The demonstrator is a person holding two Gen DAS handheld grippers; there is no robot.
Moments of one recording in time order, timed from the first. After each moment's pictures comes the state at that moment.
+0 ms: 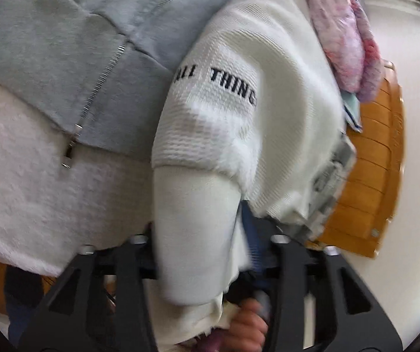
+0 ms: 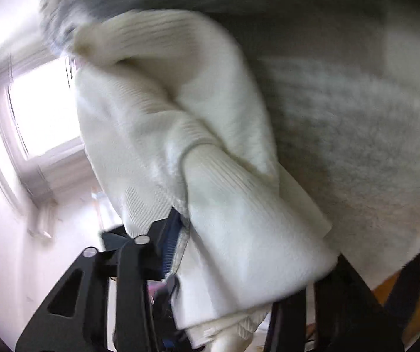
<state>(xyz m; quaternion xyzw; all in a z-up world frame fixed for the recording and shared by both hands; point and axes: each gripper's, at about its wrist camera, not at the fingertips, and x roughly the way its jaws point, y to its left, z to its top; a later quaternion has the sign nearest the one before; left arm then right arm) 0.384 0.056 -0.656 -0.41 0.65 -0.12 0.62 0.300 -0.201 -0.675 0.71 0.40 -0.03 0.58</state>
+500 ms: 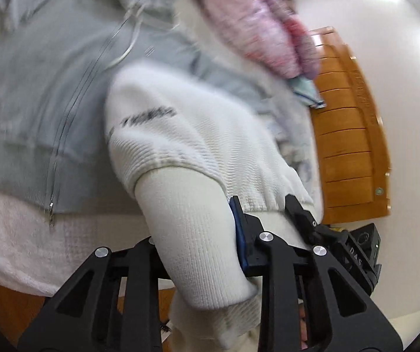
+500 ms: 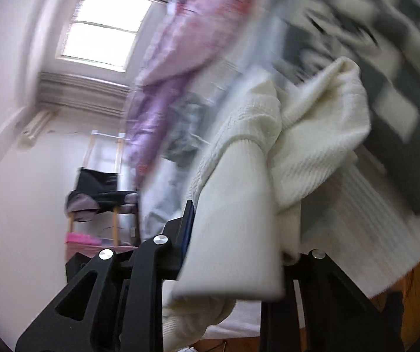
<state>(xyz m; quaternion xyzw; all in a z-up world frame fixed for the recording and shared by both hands) 0.396 0.024 -0.502 -0.31 0.55 -0.23 0.74 0.377 -0.173 -0.480 0.50 0.37 0.07 0.78</state>
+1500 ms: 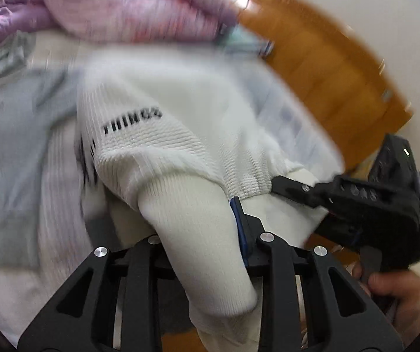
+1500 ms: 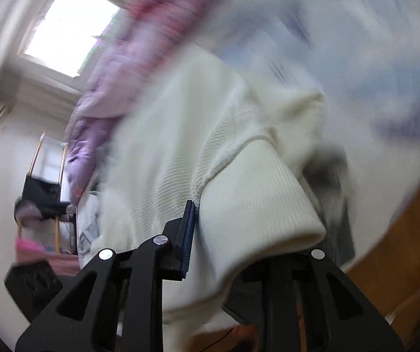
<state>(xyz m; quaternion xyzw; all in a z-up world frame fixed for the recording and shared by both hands) 0.359 -0.307 -0.526 -0.08 0.49 -0.31 0.81 0.308 -0.473 -0.553 0.45 0.45 -0.06 0.77</state>
